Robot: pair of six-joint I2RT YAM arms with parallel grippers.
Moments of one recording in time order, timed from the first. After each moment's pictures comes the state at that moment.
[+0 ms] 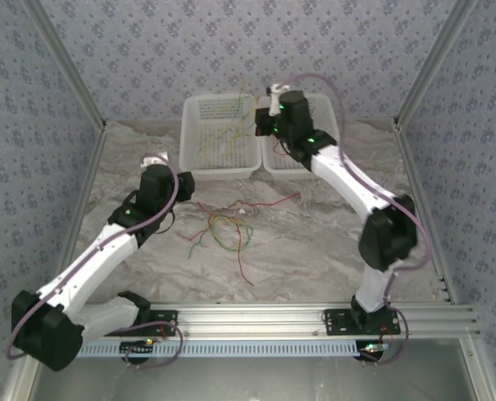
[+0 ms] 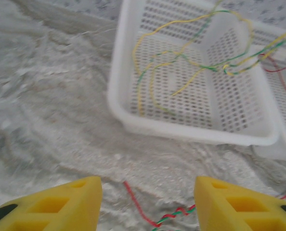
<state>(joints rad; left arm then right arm) -0.48 1.05 0.83 -0.32 -0.32 -0.54 0.52 1.89 1.76 -0.20 0.01 0.25</state>
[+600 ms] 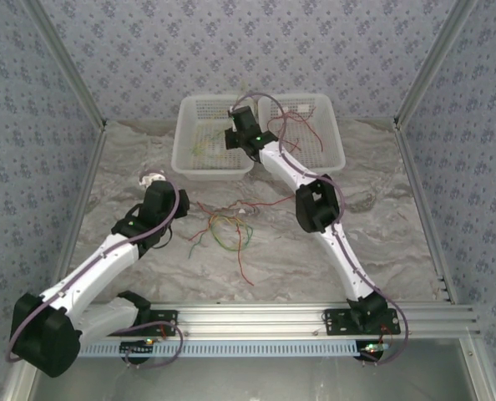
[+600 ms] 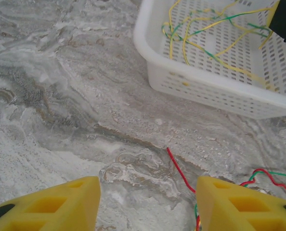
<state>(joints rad) -0.49 1.05 0.70 -0.35 -0.38 -0.59 0.56 2.69 2.53 -0.43 0.09 0.21</state>
